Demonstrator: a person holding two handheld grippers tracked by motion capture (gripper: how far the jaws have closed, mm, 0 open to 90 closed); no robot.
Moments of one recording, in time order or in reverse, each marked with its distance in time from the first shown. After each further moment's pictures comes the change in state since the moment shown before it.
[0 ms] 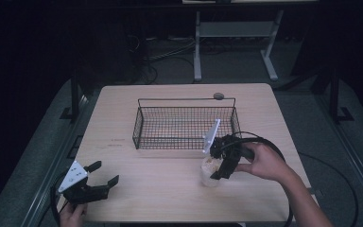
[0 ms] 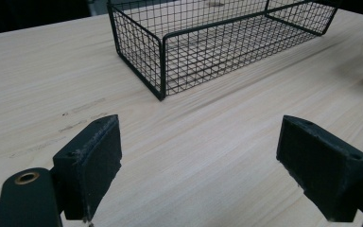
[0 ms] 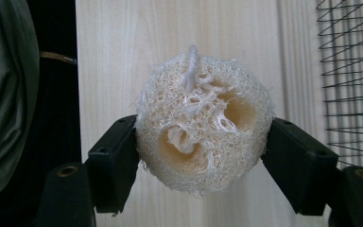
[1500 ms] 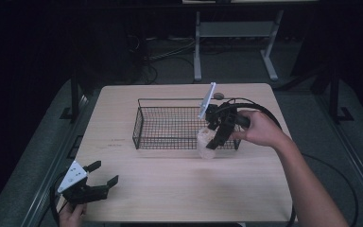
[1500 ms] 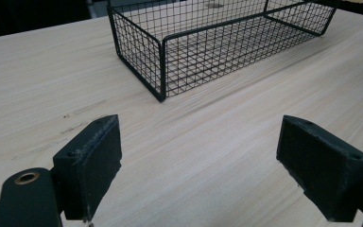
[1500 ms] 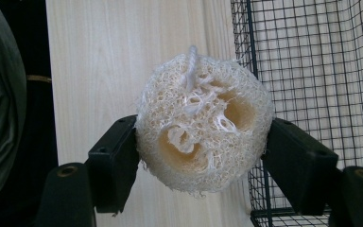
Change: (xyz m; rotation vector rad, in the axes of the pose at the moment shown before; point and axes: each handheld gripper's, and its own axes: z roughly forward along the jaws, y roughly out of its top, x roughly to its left) left arm 0.000 0.001 -0.001 -0.002 -0.001 0.010; right arm -0.057 0.033 -0.048 0.002 -0.020 0.036
